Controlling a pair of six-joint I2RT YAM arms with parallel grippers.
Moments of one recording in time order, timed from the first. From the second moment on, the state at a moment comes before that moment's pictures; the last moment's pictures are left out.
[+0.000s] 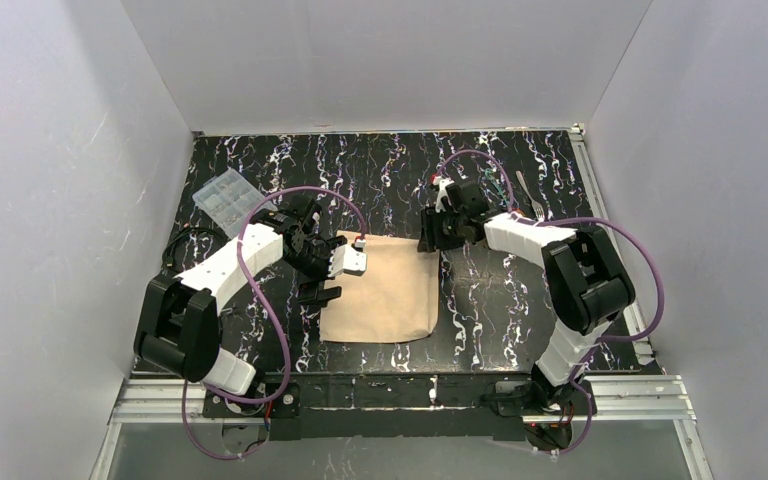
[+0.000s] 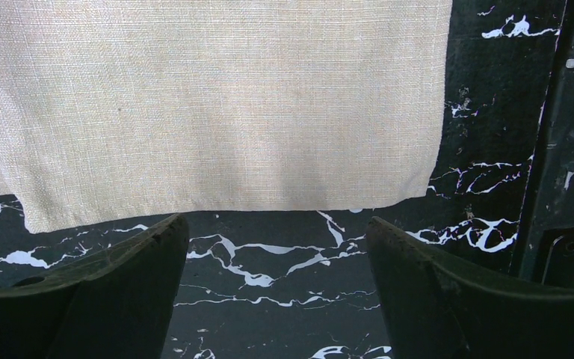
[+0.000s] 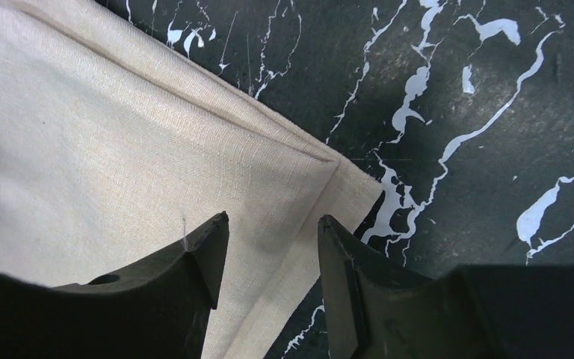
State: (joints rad) left arm -0.42 1.48 1.02 -0.95 0.50 1.18; right arm 0.50 1.75 1.04 -0.18 -0.26 0.25
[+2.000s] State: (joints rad) left arm -0.32 1.61 1.16 -0.89 0.47 1.00; right arm 0.41 1.79 0.99 -0.08 -0.42 0.36
